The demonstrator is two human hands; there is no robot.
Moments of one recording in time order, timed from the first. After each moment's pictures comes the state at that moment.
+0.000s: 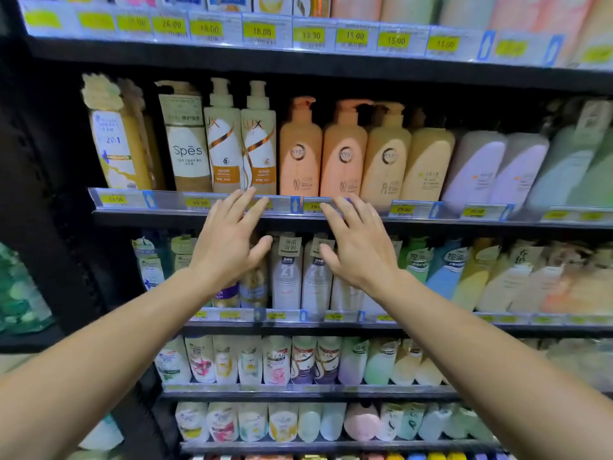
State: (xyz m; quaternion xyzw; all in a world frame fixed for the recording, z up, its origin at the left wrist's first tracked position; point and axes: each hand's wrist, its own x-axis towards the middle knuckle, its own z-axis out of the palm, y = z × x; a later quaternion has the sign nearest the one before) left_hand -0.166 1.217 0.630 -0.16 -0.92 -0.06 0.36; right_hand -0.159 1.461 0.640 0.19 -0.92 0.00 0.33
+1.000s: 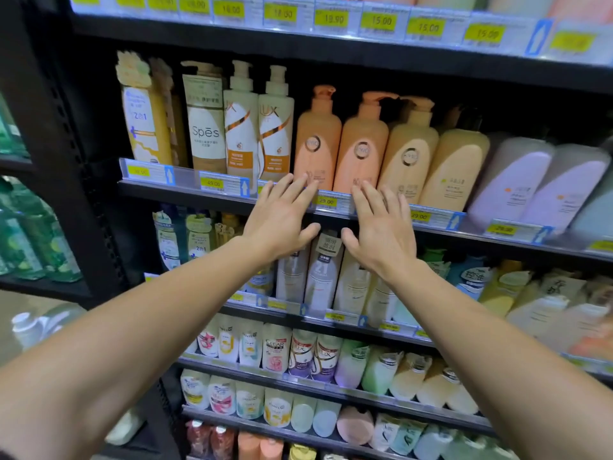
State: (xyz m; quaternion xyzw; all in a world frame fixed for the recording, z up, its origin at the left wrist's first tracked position) left_hand -0.194 1.292 0.644 -0.10 -0.94 0.00 0.31; right_hand -0.201 1.495 0.649 0.18 -0.93 -0.02 0.31
